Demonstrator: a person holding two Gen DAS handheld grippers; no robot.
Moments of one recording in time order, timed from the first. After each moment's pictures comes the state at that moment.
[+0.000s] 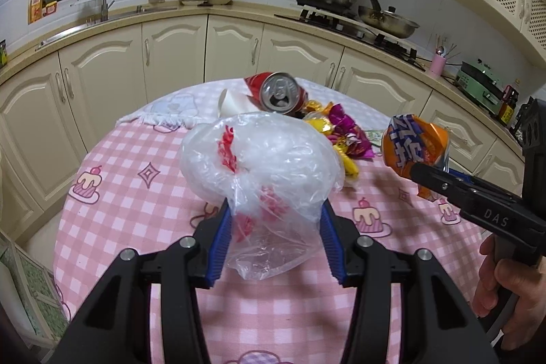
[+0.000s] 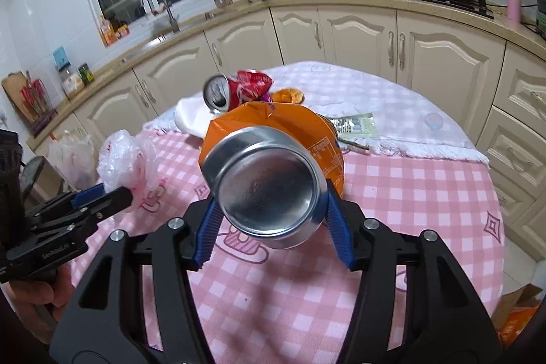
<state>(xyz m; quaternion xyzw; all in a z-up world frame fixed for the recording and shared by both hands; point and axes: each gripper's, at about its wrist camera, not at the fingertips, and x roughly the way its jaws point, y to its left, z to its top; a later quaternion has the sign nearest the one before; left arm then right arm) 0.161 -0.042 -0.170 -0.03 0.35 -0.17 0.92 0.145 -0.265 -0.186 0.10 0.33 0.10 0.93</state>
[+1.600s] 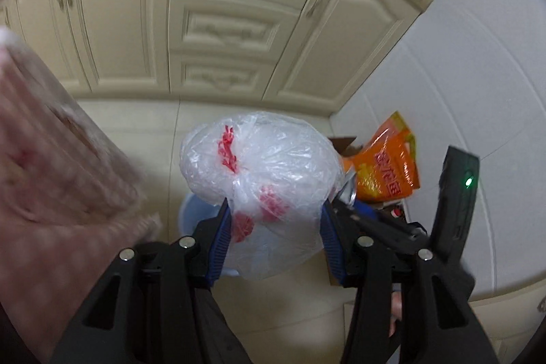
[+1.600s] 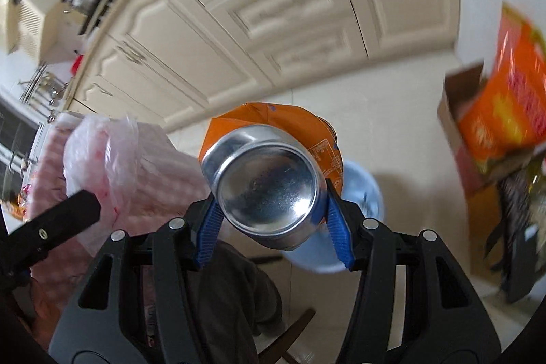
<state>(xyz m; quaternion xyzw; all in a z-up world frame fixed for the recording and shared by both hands) 0.042 -0.501 -0.307 0.11 0.51 -0.47 0.71 -0.090 -0.627 -0.393 0.41 0.36 -0.21 0.81</state>
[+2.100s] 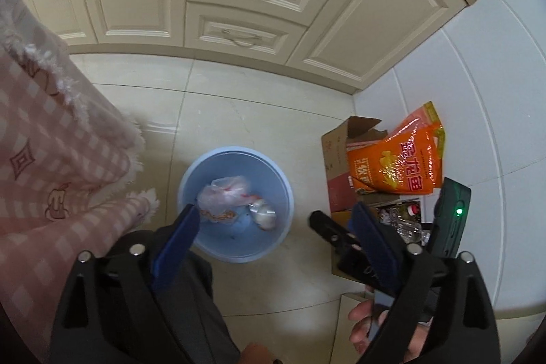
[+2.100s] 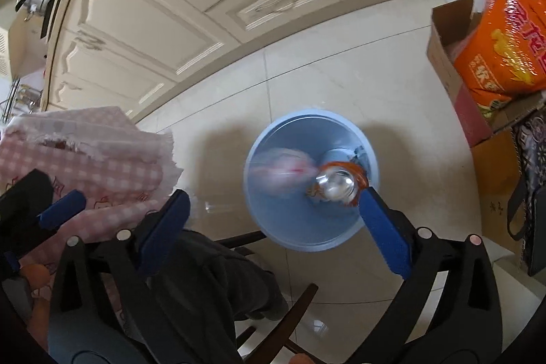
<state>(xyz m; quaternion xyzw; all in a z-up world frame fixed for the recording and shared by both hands) 0.076 -0.522 -0.373 0.11 0.58 -0.42 0.69 -0.090 -0.635 -0.465 0.46 0.41 -0.23 0.75</state>
